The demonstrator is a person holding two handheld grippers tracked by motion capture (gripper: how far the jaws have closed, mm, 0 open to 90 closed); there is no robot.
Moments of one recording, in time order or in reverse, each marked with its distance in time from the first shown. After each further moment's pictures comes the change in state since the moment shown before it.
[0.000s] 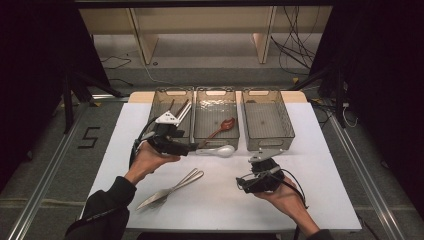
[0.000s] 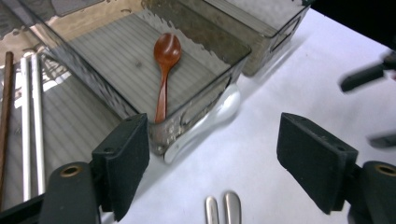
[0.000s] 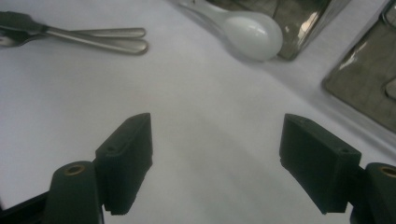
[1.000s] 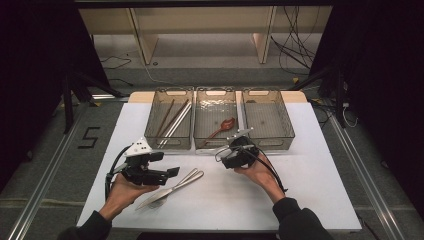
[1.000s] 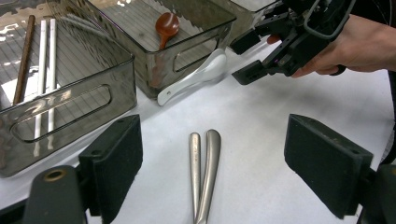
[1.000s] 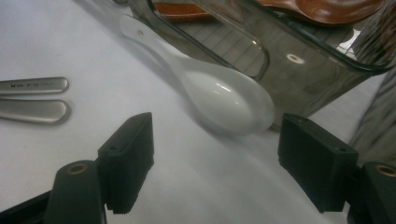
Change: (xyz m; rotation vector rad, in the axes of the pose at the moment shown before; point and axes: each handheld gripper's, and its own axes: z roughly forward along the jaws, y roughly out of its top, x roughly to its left) left arm -0.016 -0.068 -0.052 -0.085 0.010 -0.047; right arm -0.024 0.049 0.086 0.061 -0.040 0.019
